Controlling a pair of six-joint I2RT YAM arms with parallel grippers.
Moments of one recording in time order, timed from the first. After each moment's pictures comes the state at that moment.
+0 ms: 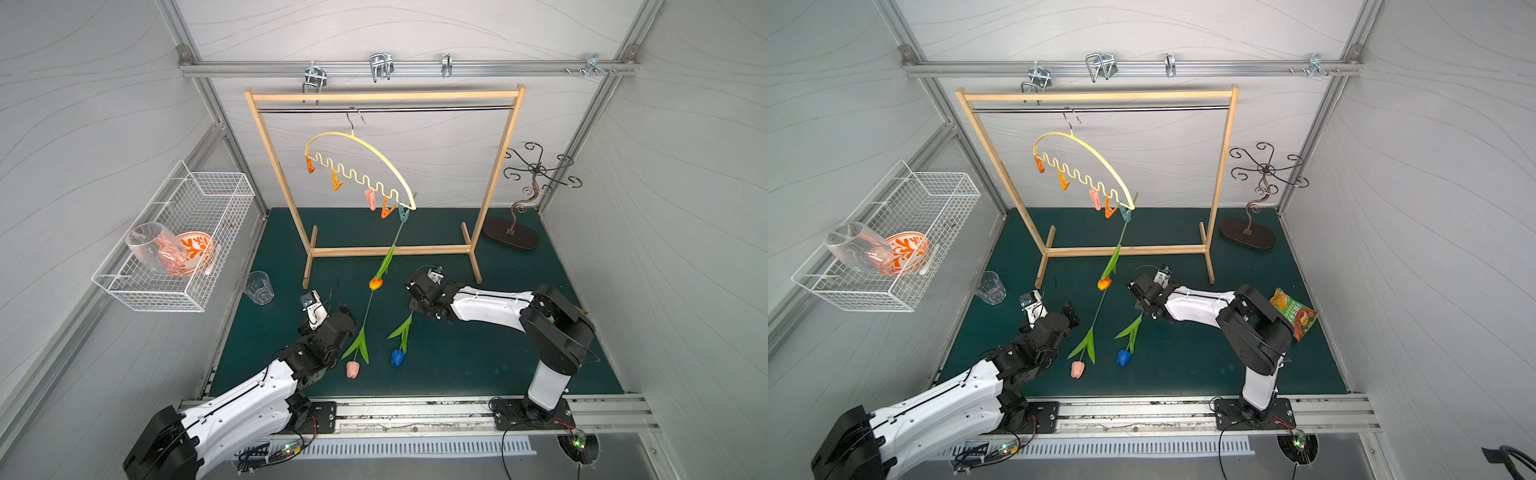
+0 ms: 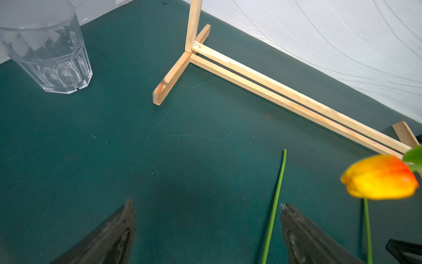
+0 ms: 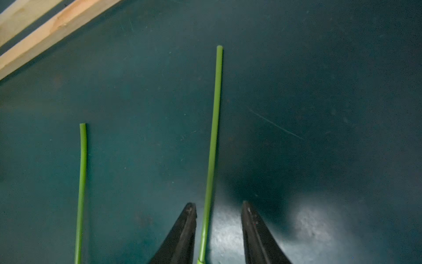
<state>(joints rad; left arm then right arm) -0.72 0.82 0.31 -0.23 -0.78 -0.89 0.92 1.80 1.06 -0.32 0.31 1.07</state>
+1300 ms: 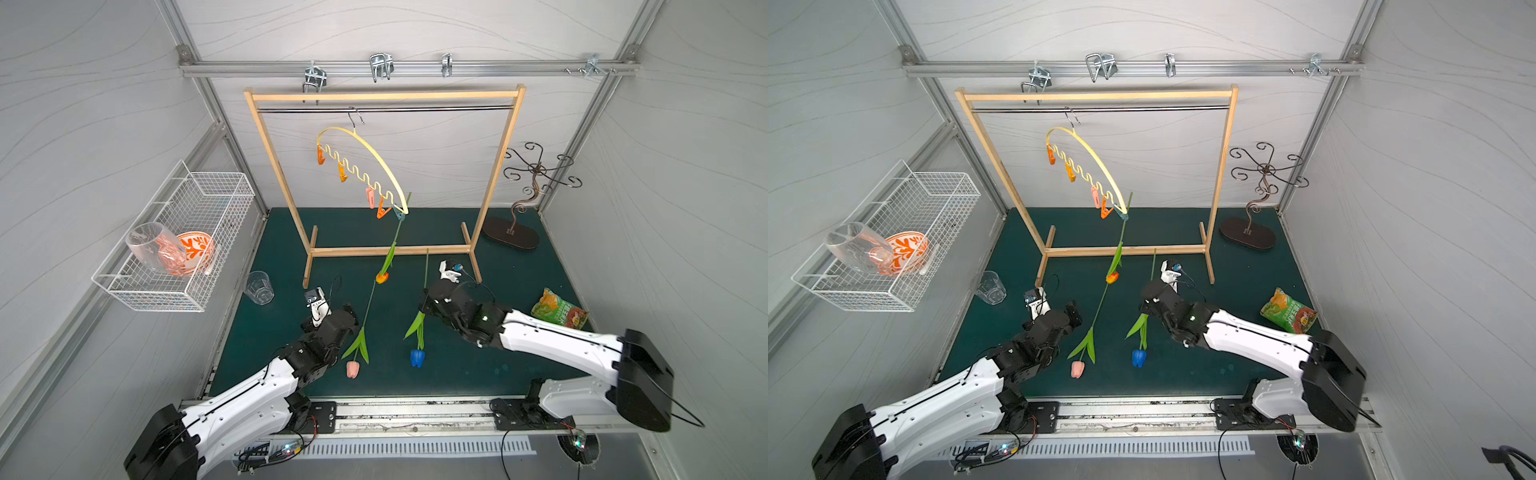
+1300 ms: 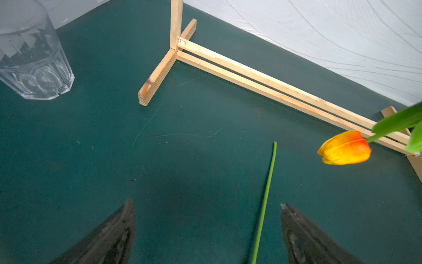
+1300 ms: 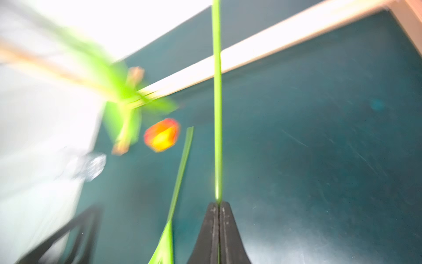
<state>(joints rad) -0.71 0.81 0.33 -0.22 -0.72 -0.81 1.05 1.23 0.79 -0.15 0.37 0.86</state>
